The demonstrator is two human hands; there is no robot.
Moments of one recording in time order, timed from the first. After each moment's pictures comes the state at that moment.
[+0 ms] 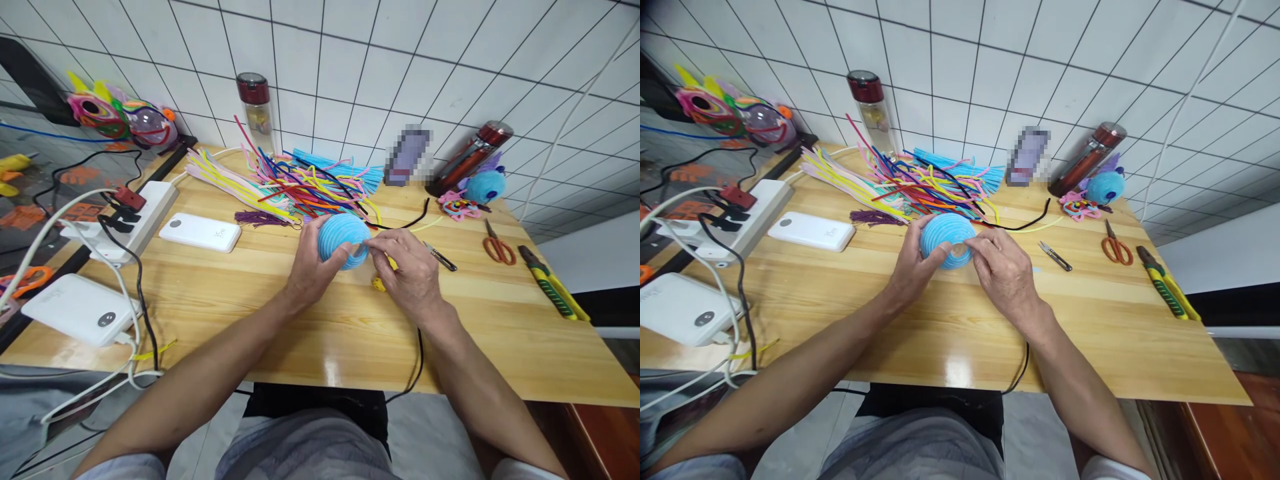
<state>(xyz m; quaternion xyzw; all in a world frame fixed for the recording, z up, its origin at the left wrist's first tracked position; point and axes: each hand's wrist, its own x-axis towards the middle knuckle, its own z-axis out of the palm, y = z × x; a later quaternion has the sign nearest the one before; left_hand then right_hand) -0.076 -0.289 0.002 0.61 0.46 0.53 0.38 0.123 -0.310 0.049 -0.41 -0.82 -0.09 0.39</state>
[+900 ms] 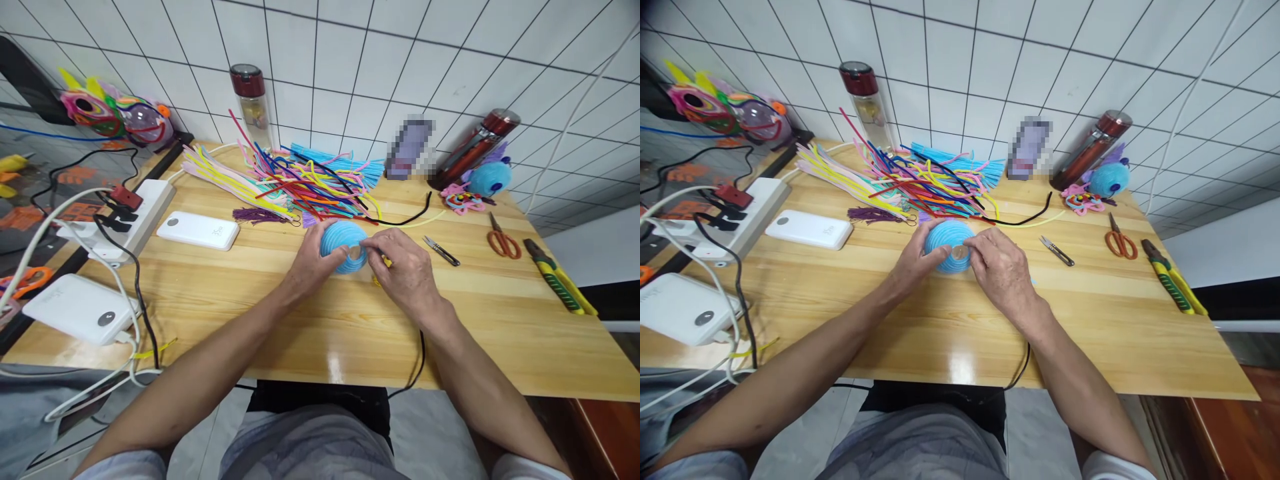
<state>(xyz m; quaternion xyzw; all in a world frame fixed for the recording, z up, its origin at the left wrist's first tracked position) -0.083 -0.281 -0.004 0.62 0.46 0.45 0.45 0.123 -0.307 0.037 -0.44 -0.82 -0.04 0.37</state>
